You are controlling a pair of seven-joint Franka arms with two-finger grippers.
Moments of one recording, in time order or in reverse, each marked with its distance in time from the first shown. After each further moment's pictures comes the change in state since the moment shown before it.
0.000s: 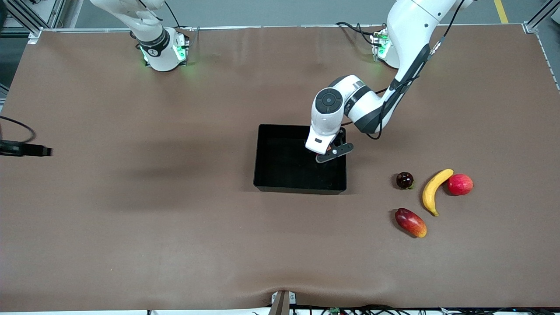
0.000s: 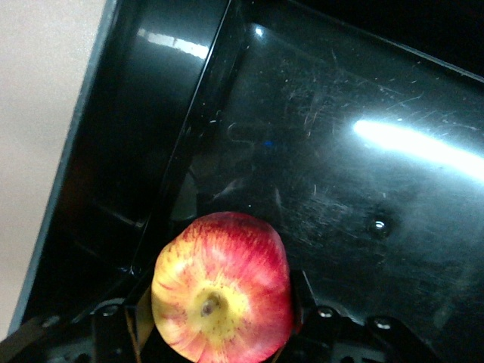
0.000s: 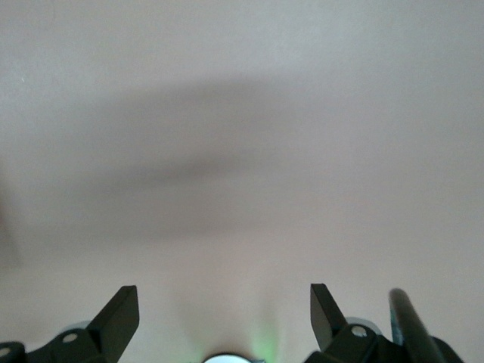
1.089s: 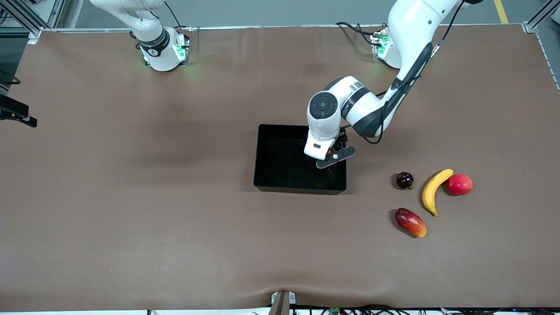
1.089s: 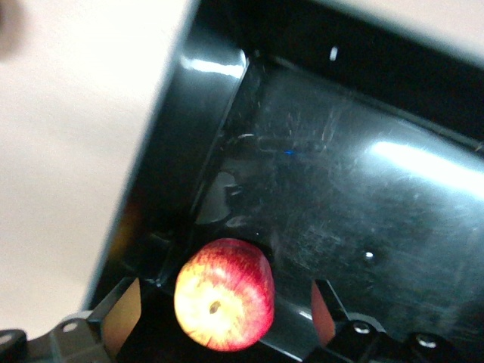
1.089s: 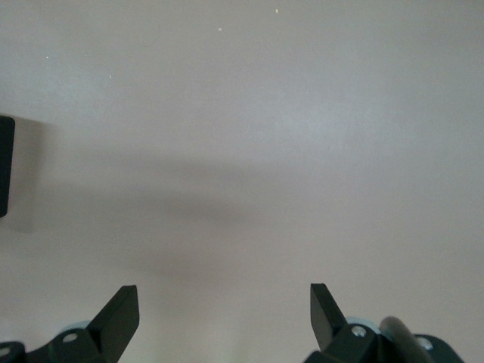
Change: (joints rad) left arm 0.001 0.013 -0.013 0.199 0.032 -0.256 -0.009; right arm 0.052 -0.322 0.022 -0.306 -0.002 0.165 -0.186
